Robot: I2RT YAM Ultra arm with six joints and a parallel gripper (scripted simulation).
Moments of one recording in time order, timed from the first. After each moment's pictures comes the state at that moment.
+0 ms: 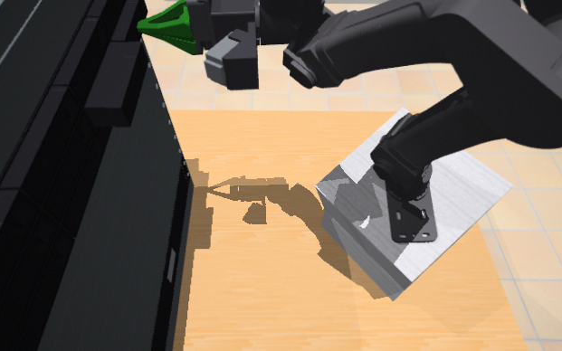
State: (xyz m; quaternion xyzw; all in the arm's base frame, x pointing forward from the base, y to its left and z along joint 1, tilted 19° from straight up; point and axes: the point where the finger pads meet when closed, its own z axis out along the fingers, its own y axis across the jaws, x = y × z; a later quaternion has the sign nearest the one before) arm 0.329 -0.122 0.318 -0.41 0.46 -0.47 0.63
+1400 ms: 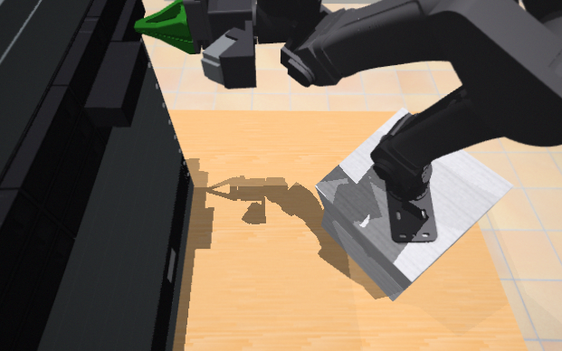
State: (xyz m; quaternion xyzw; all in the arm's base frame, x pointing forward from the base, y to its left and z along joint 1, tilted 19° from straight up) arm 0.332 -0.122 0.319 -0.41 0.46 -0.47 0.63
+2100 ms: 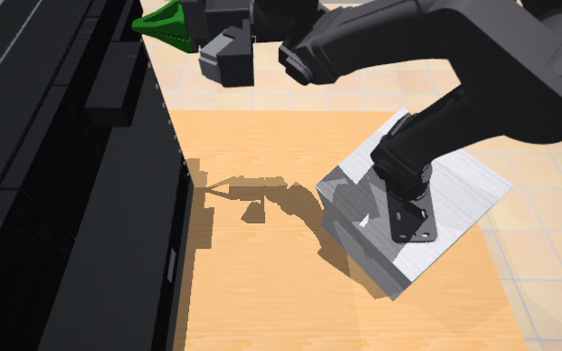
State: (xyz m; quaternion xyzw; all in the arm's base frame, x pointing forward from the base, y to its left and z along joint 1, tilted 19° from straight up) arm 0.335 -0.123 0.321 -0.41 0.46 -0.46 0.63
